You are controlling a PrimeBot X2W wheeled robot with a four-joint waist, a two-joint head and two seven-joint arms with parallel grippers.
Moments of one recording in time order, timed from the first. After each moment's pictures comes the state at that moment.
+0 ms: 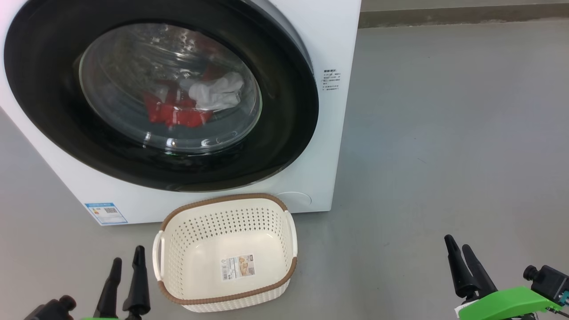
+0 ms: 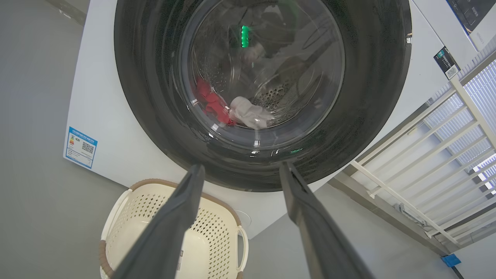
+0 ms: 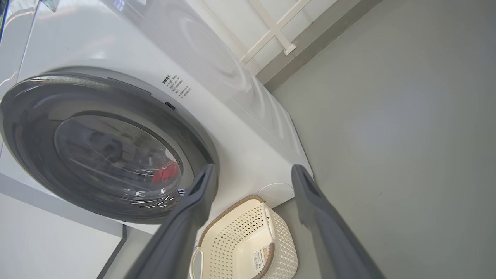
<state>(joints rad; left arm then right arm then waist) 0.01 0.02 0.00 0.16 -0.74 -0.13 -0.10 -0.03 -0.13 0.00 0.27 0.91 0.13 -0.10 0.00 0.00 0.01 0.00</state>
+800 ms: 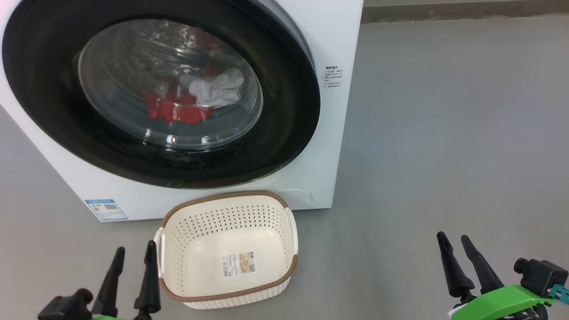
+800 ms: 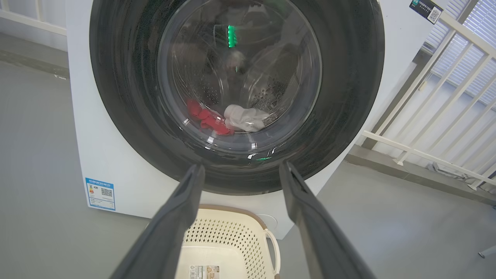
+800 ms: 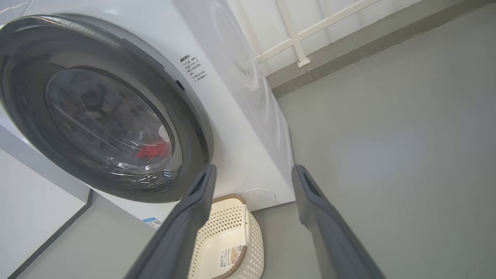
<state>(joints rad) 0.02 0.03 -0.03 0.12 -0.46 -0.12 -0.16 -0.03 -0.17 0.05 0.24 0.69 0.13 -0.16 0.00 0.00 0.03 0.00</state>
